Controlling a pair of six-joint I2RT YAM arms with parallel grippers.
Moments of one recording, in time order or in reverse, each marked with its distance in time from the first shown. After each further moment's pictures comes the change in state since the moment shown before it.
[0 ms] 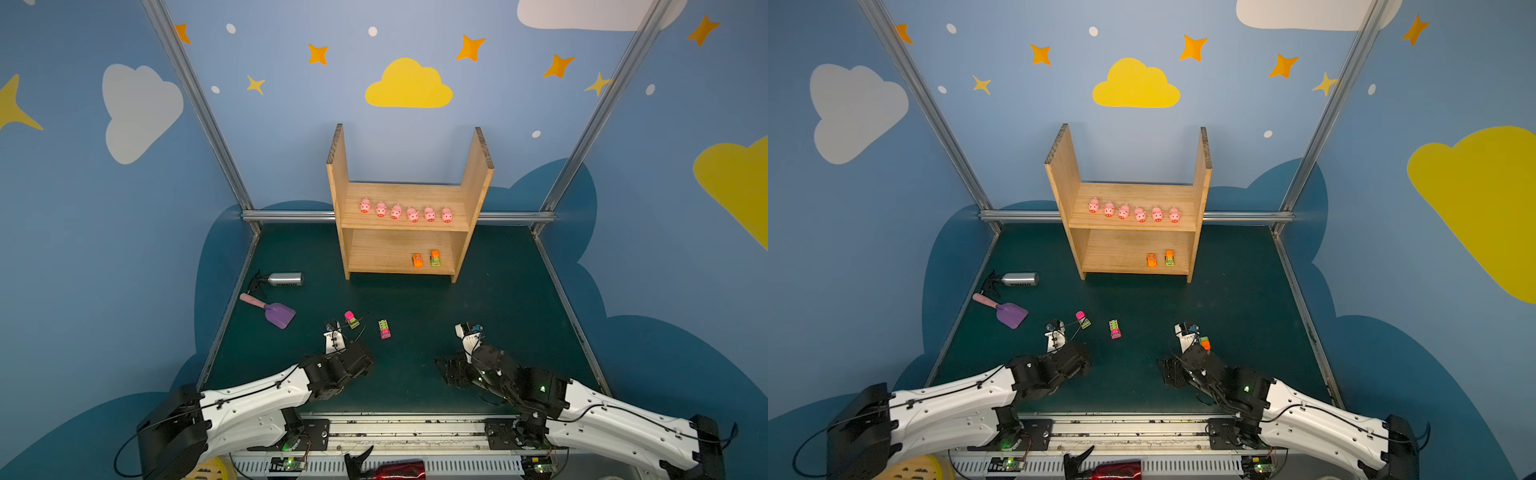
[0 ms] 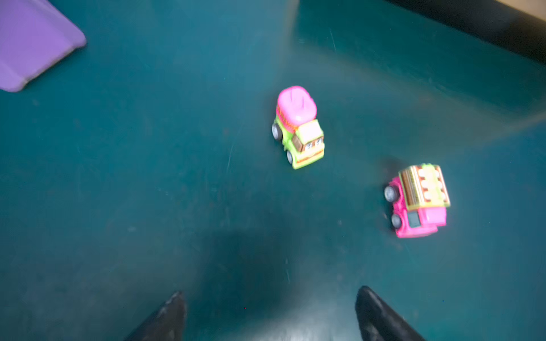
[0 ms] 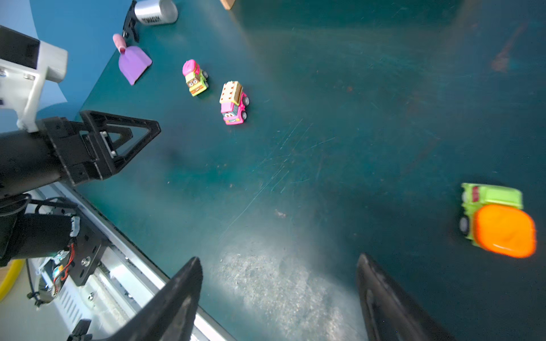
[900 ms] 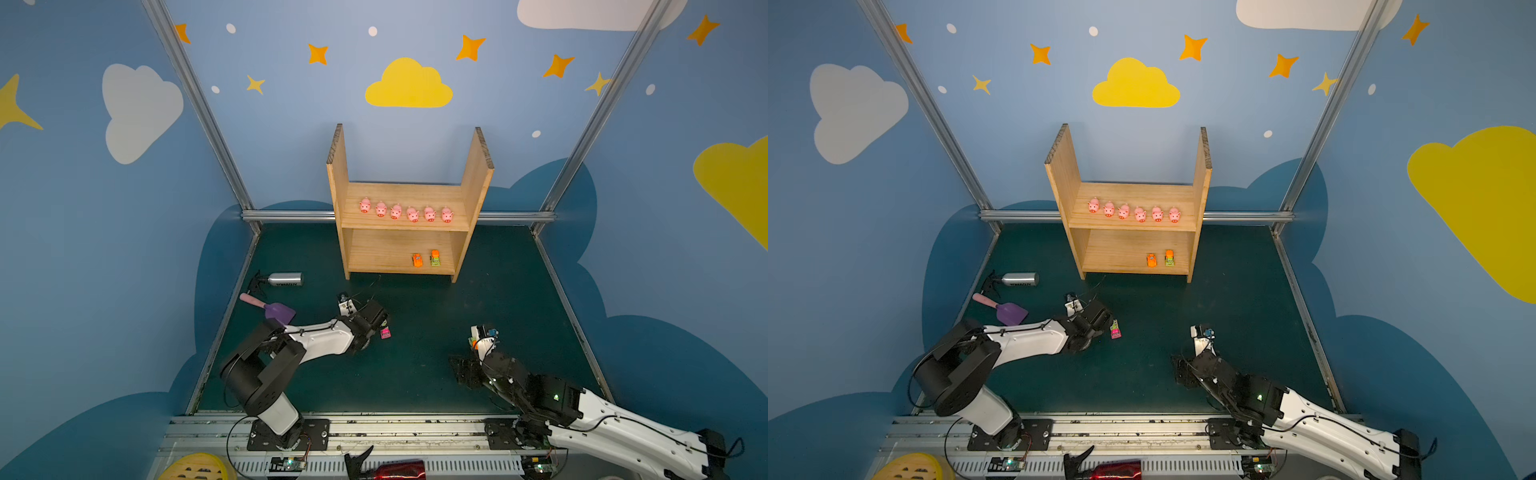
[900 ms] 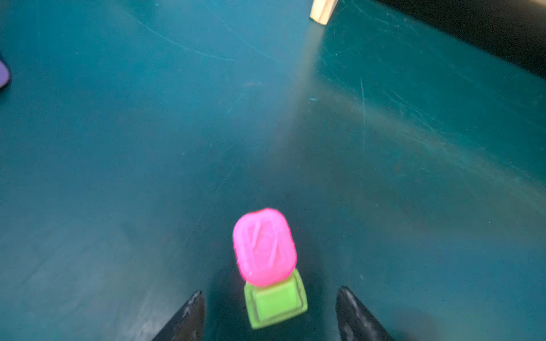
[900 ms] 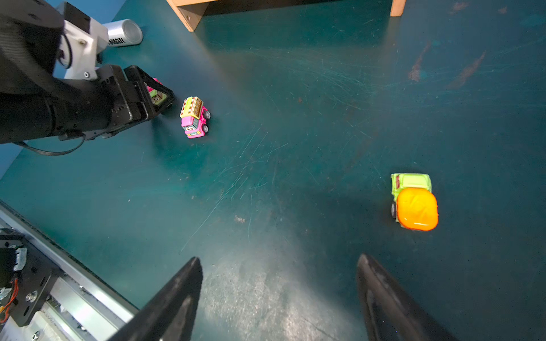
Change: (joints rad) left arm 0.259 0.532 0.267 0.234 0.047 0.103; right arm -0.014 -0.084 -0.028 -0.089 0.115 0.008
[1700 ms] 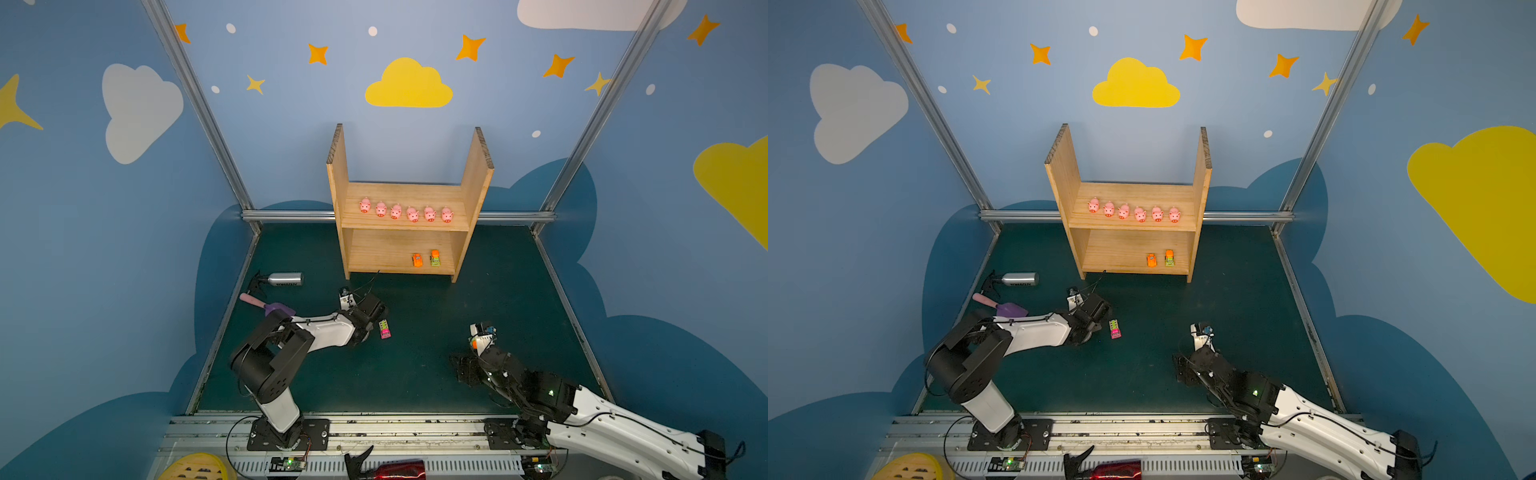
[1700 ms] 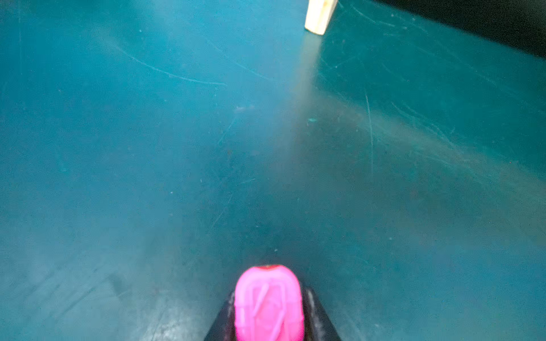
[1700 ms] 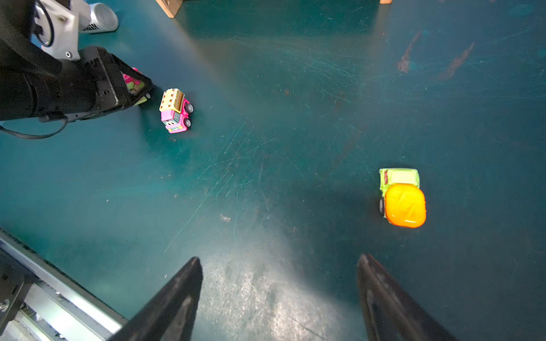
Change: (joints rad) left arm 0.051 0.050 0.024 0.046 0.013 0.125; right arm -0.052 0.056 0.009 -0.007 -0.035 -0.024
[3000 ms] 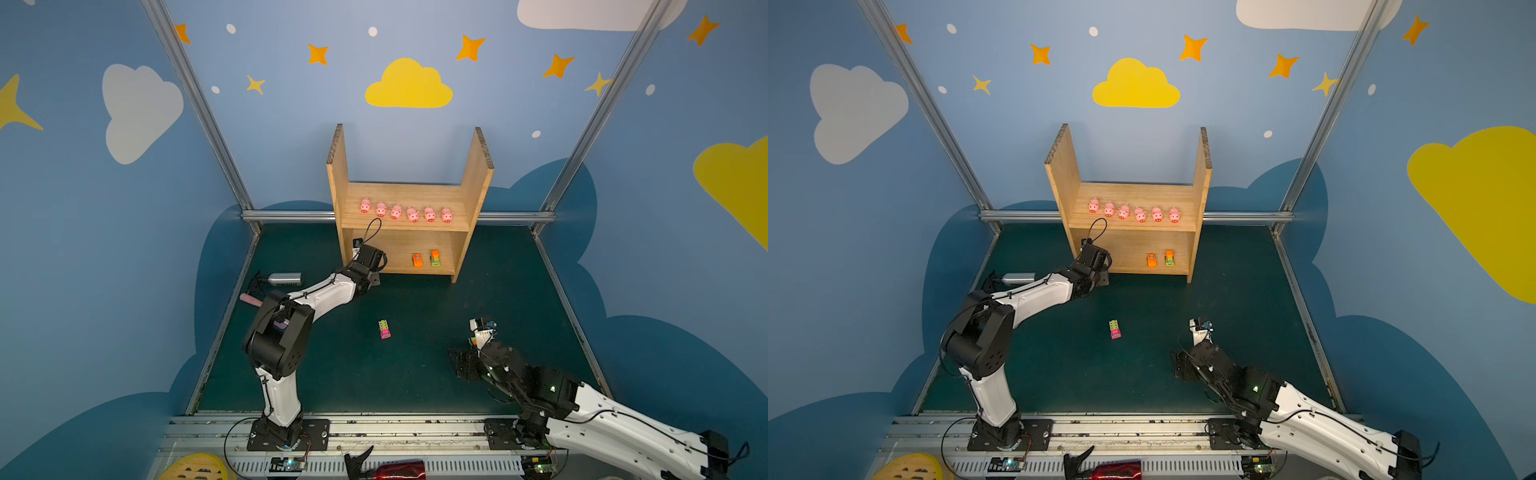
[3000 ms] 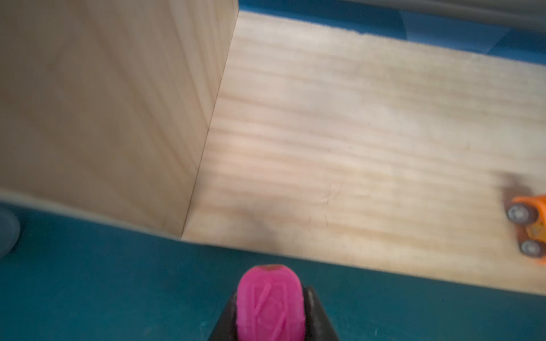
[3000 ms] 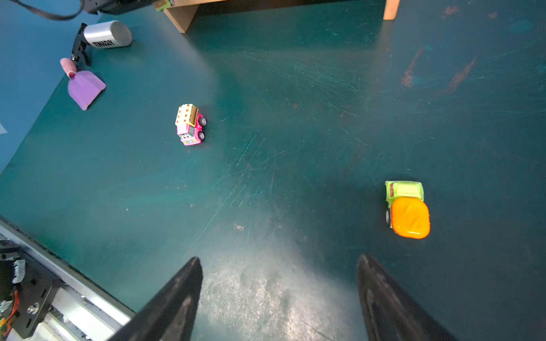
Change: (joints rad) left arm 0.183 0.182 0.498 -0.010 0.194 0.416; right arm -0.024 0.041 0.071 -0.014 -0.018 -0.001
